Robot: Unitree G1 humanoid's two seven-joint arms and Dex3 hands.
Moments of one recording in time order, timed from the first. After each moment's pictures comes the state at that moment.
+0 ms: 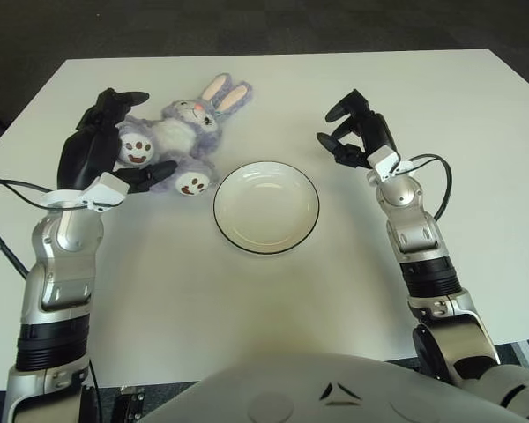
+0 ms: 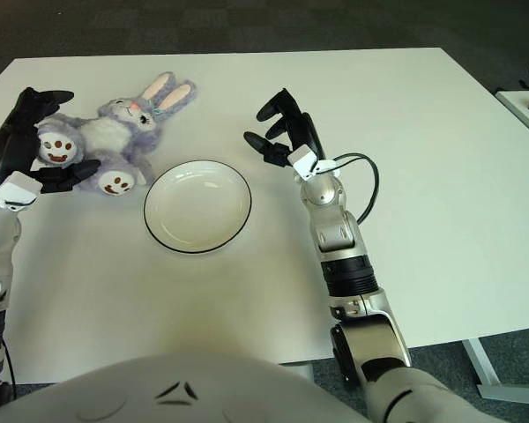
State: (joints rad) left arm -0.01 0.47 0.25 -0.28 0.43 -0.10 -0.06; right arm -0.38 -0.14 0.11 0.02 -0.30 0.00 0.01
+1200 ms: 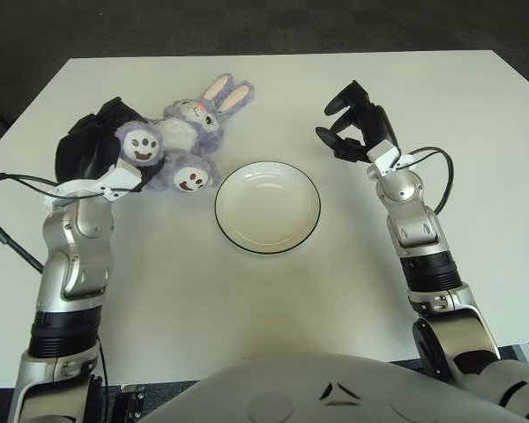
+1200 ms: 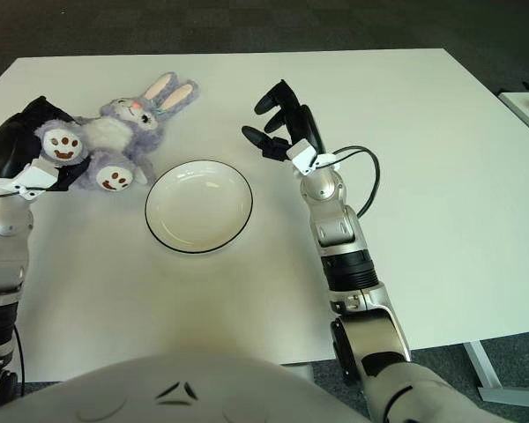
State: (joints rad) left arm -0.07 0.46 0.15 -0.30 0.70 0.23 0.01; right arm -0.41 -0.15 0.11 0.02 -0.30 -0.02 0.01
